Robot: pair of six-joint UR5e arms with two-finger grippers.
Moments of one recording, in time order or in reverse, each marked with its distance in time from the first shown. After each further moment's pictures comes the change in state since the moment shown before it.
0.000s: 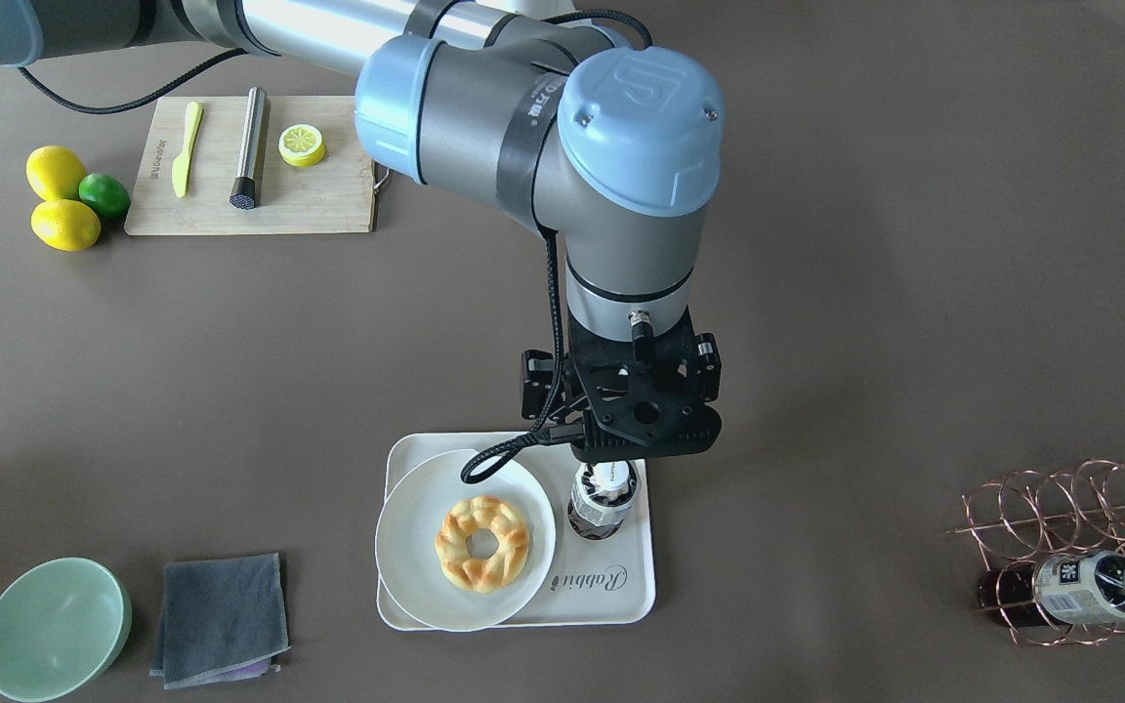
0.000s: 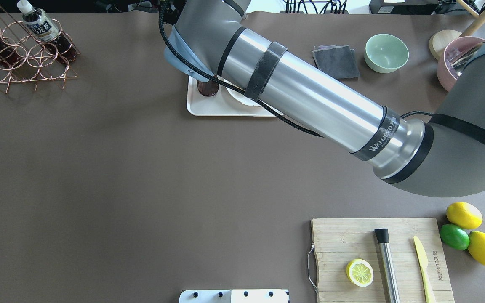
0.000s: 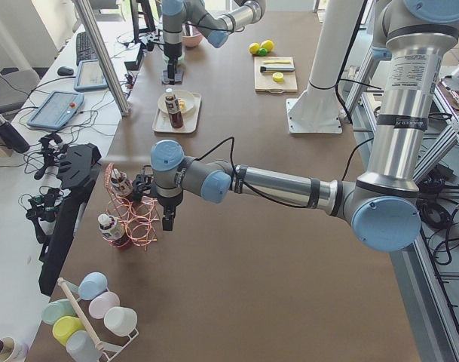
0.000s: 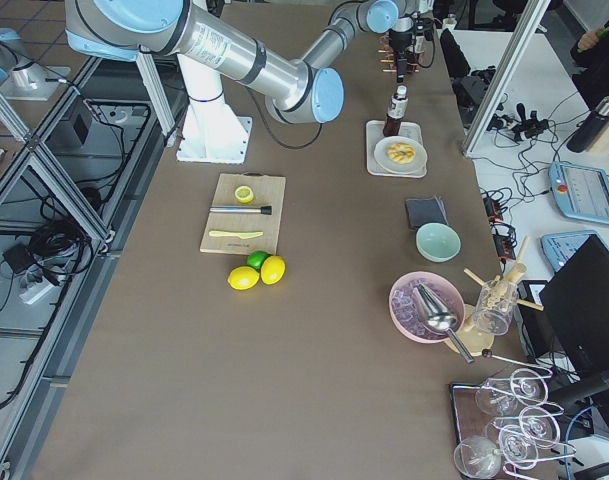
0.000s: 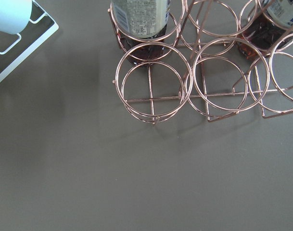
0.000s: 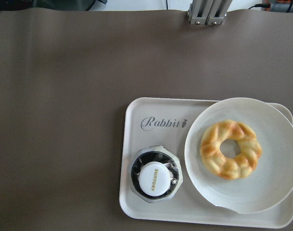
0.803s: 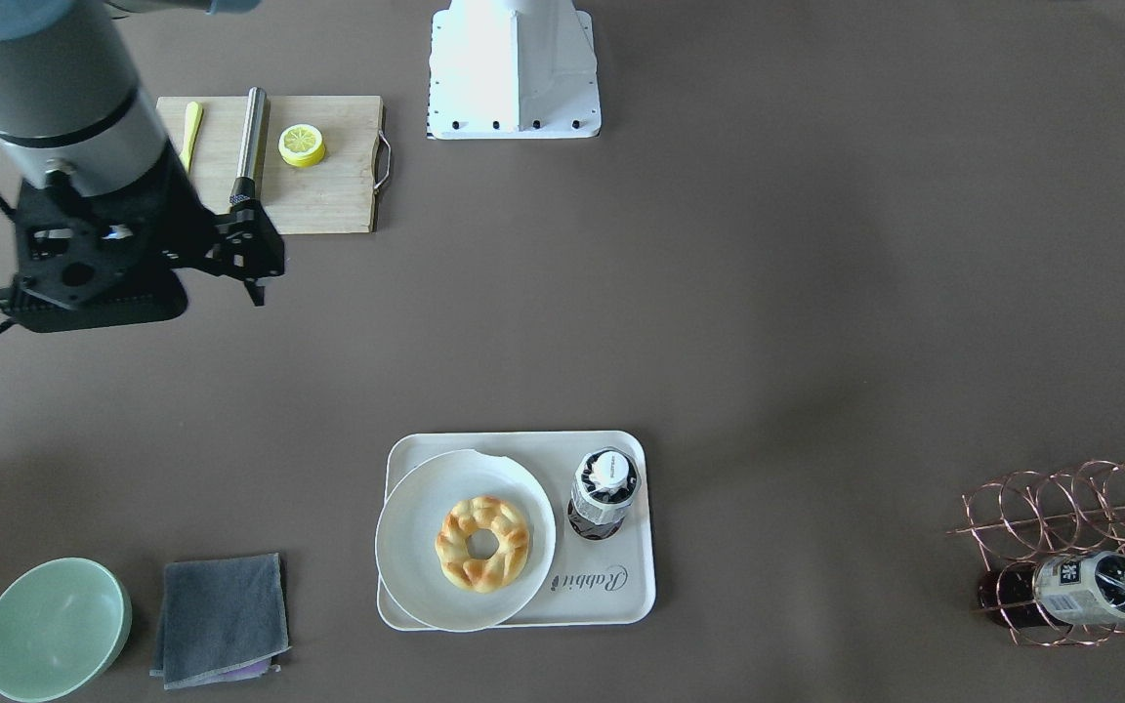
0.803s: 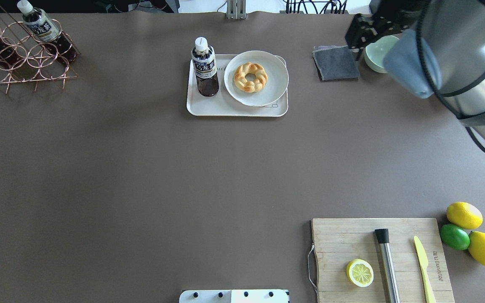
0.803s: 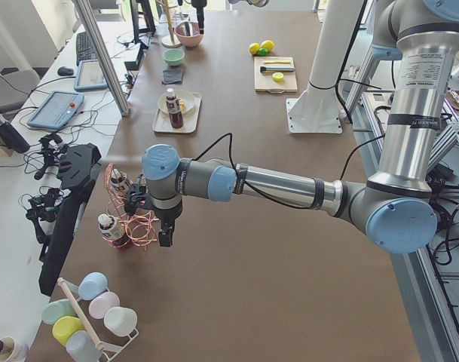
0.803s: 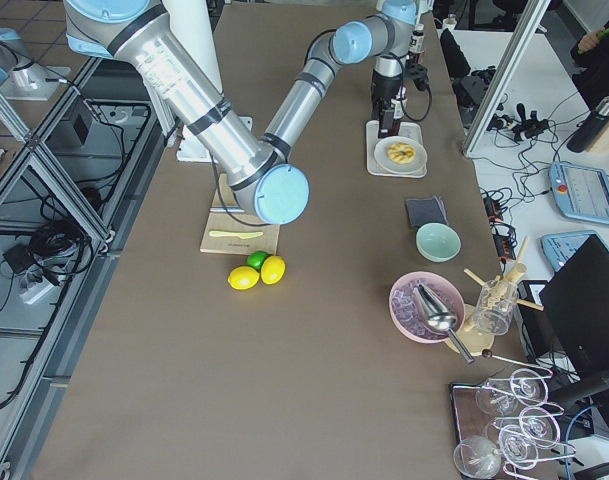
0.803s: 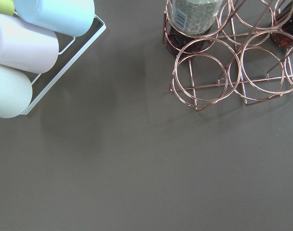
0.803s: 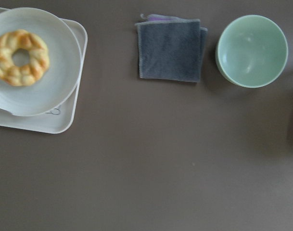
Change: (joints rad) left arm -0.139 0.001 -0.028 0.227 -0.009 0.274; right arm 0.250 -0.593 0.815 -0.555 0.161 -0.450
